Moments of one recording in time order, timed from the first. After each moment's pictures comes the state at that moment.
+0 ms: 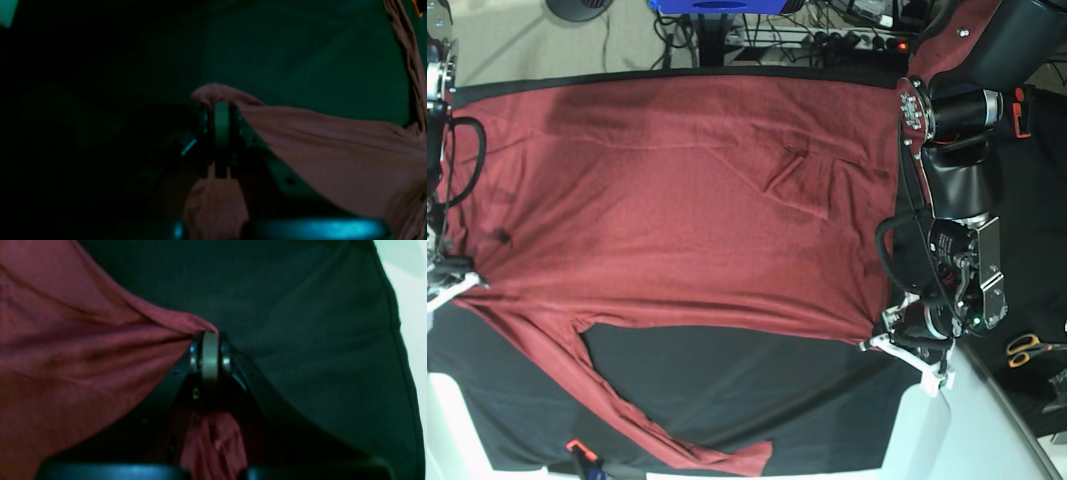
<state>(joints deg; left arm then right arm) -26.8 -9.8 -15.9 55.4 -19.0 -12.7 48.6 18.4 24.7 6.4 42.6 14.1 5.3 -17.5</state>
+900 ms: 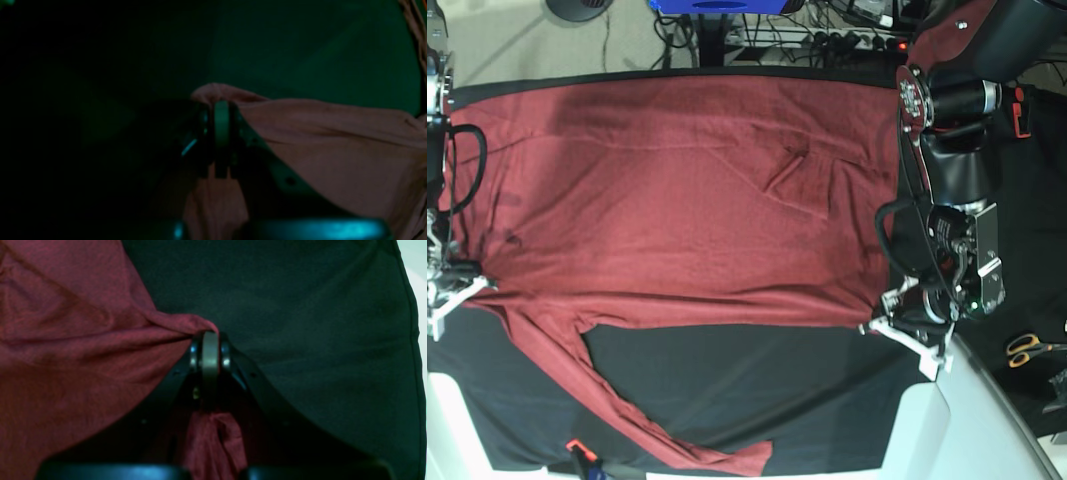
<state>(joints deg) -23.9 -9.9 -15.9 55.8 -19.0 -12.8 48.4 21.8 24.8 2.1 37.9 14.1 6.7 -17.6</state>
